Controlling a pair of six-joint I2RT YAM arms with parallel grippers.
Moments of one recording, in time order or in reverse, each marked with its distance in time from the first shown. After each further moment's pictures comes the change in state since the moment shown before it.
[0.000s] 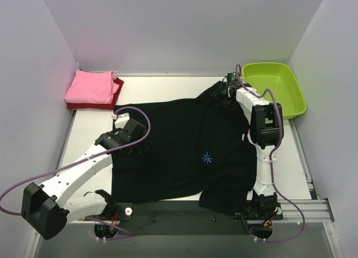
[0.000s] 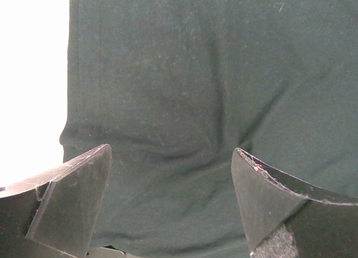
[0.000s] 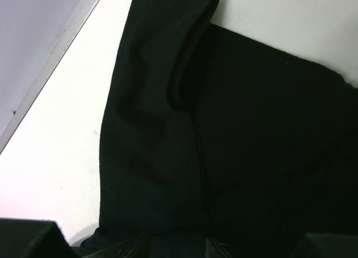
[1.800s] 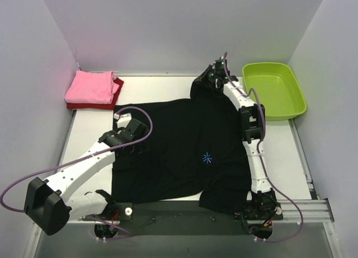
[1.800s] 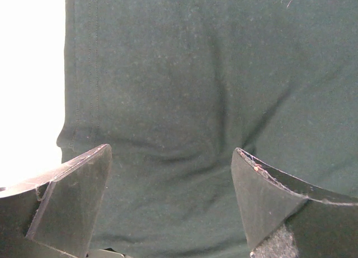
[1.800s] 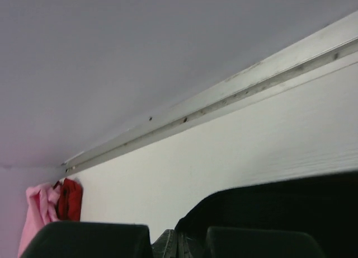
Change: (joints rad) left arm 0.002 0.046 0.000 0.015 0.003 0.003; right arm 0.067 0.317 0.563 0.114 -0.146 -0.043
